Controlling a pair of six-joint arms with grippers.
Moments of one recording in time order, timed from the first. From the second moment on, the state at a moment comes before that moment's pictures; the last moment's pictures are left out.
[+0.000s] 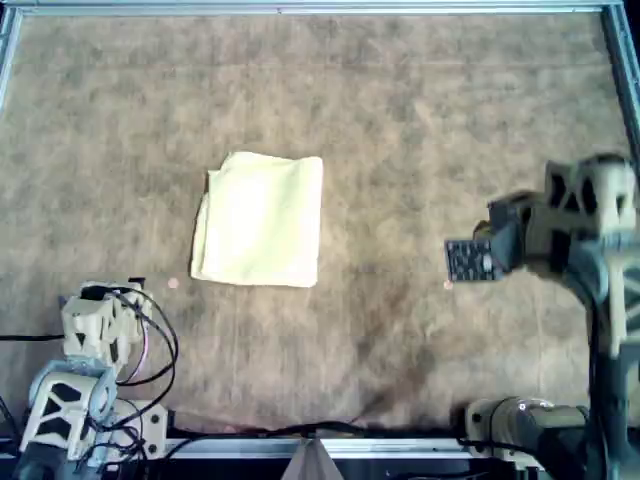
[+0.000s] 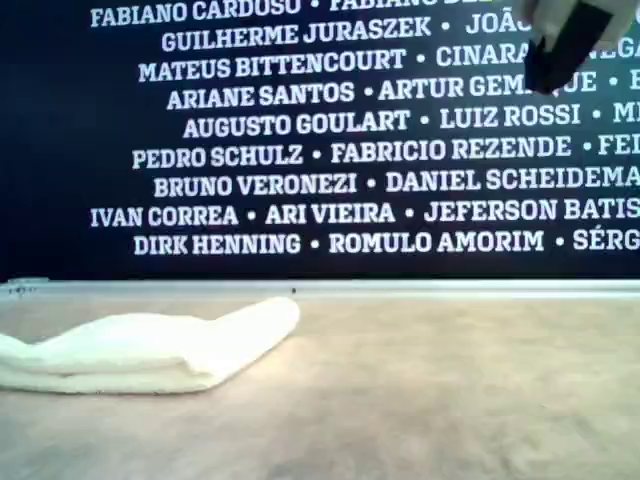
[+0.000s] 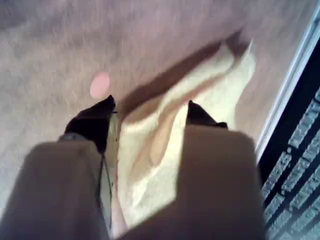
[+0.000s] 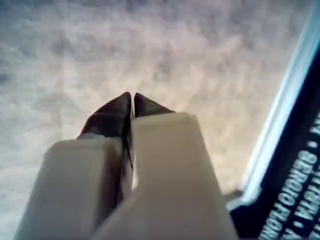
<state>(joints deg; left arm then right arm) -8.5 177.7 173.7 38.1 -3.0 -2.3 7.1 124.0 98.4 77.4 -12.7 -5.1</state>
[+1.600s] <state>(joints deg) -8.4 177.7 174.2 46.5 -4.0 -1.8 -9.7 176.9 173.1 40.4 -12.4 -4.7</state>
